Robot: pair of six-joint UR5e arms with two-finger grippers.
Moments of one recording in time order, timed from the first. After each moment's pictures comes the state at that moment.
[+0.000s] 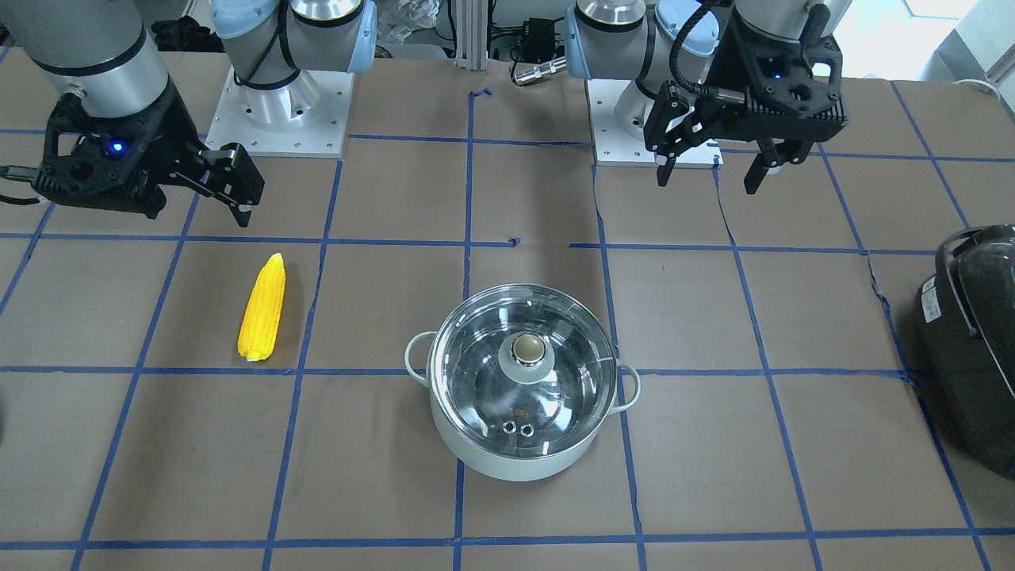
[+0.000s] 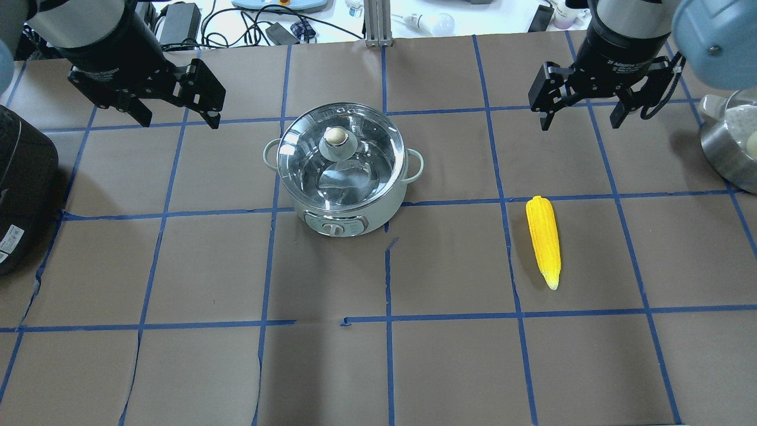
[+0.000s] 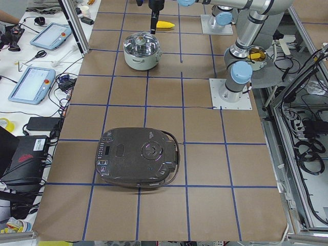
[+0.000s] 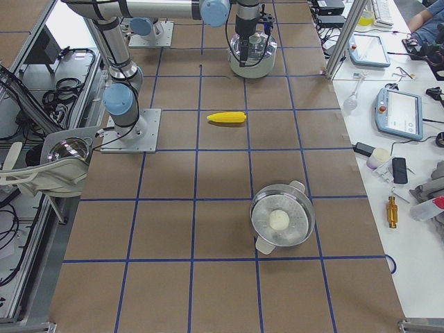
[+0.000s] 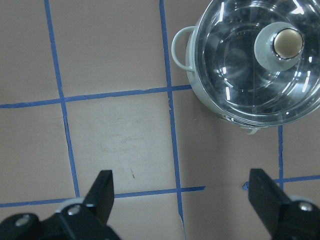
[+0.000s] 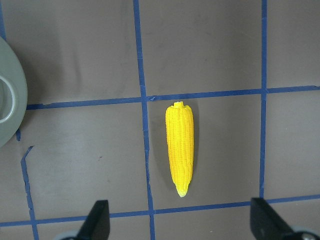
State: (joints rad) left arm -1.57 -1.53 -1.51 -1.57 1.57 0.09; right arm 1.53 -1.54 1.54 -1.56 -1.62 0.02
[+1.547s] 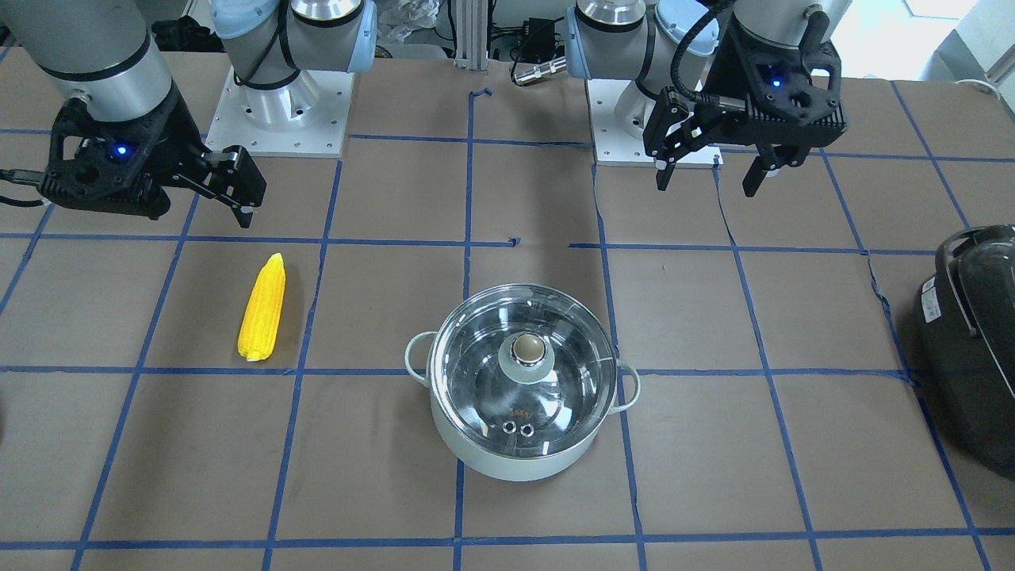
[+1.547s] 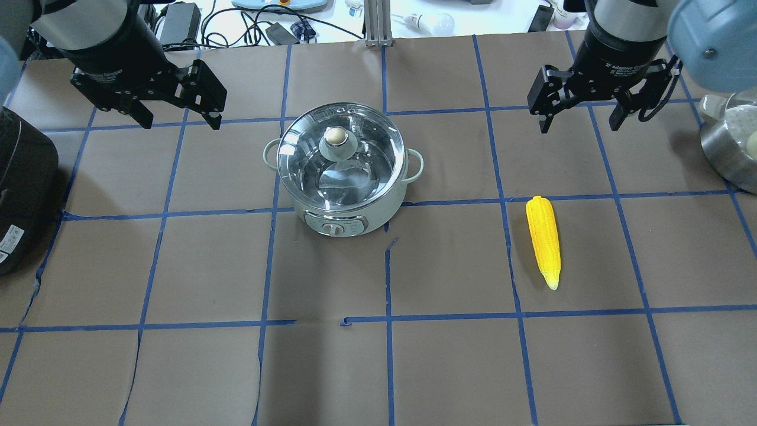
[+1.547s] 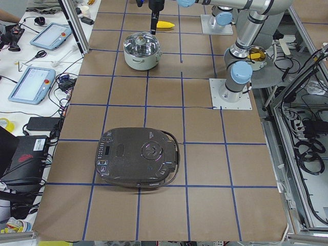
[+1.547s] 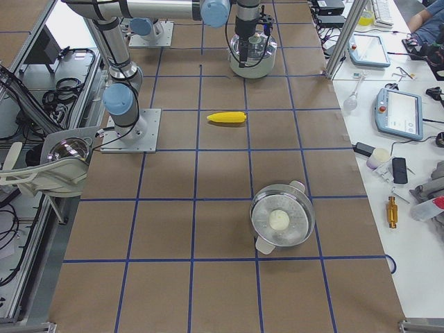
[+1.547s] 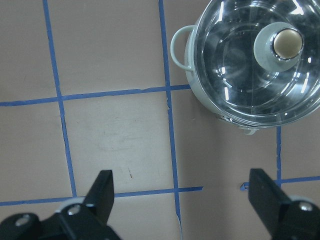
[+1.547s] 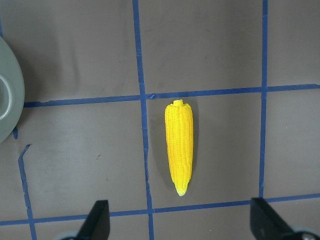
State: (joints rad) left arm -1.57 -1.54 -1.51 -1.56 1.57 0.03; right arm 1.54 -1.53 1.55 -1.56 -1.63 0.02
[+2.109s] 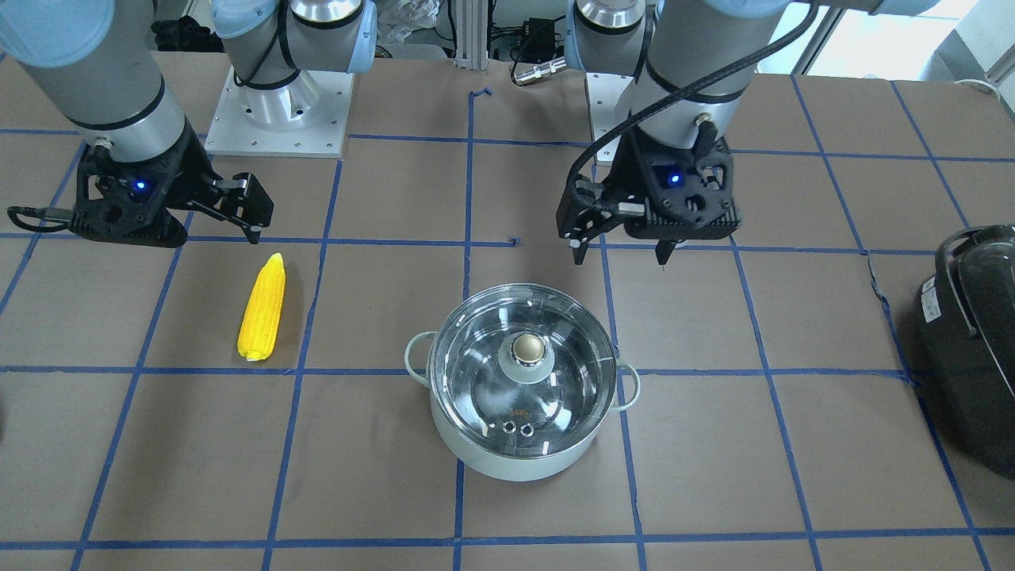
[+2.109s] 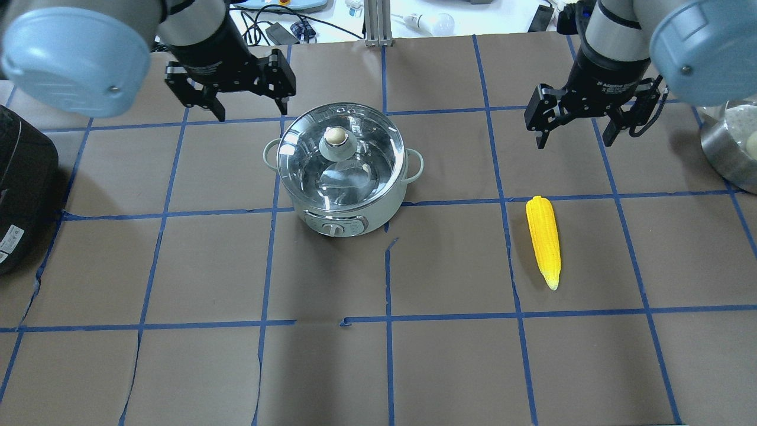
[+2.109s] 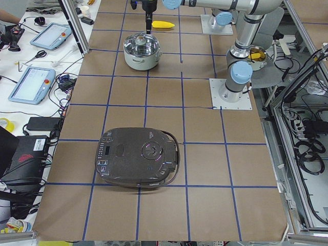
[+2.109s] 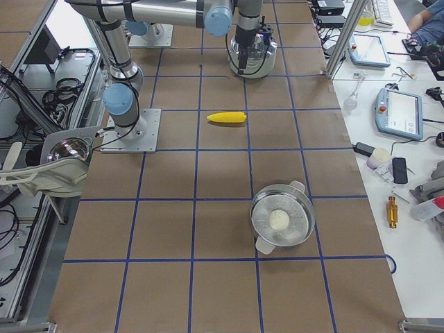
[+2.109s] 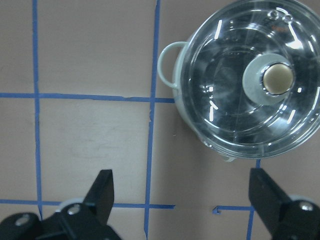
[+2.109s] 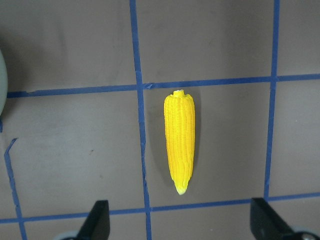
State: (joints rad) left arm -1.72 -1.73 -1.47 -1.40 1.55 -0.21; right arm 1.52 -1.51 1.64 -1.63 -1.63 0.00
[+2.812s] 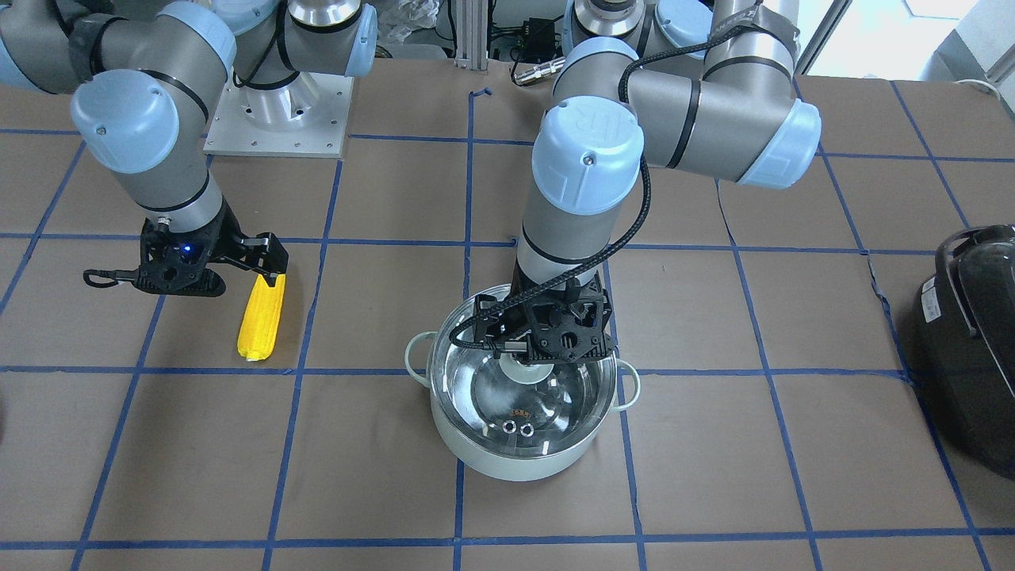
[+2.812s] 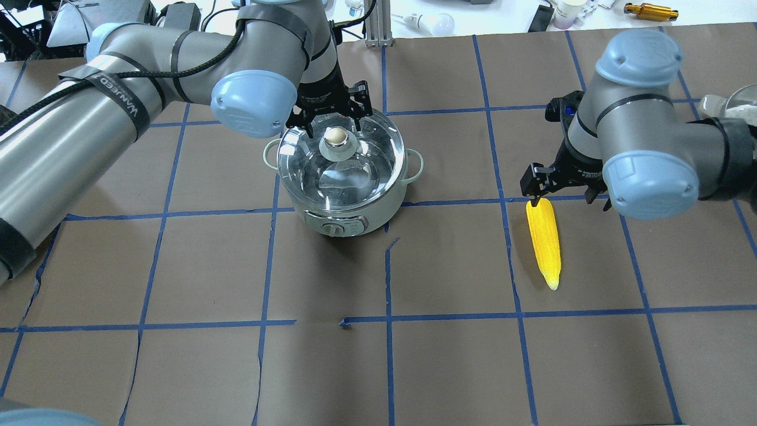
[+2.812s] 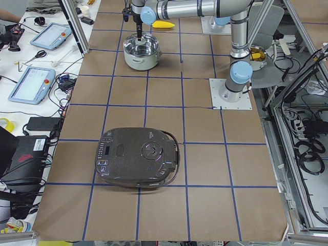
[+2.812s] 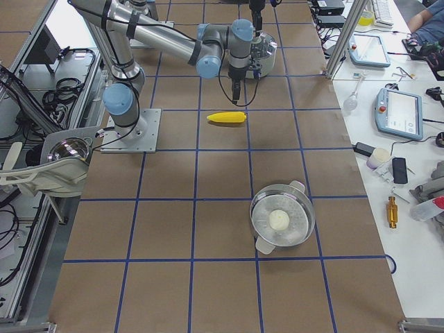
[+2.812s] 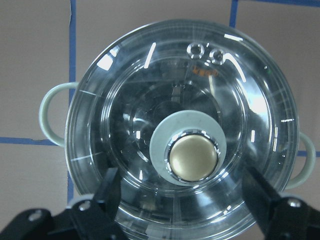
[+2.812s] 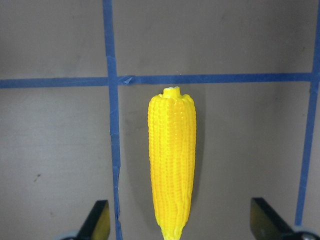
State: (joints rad) left arm -1.82 -1.96 -1.47 -1.19 1.55 -0.35; right arm 1.46 -1.49 2.00 -2.04 -1.63 -0.10
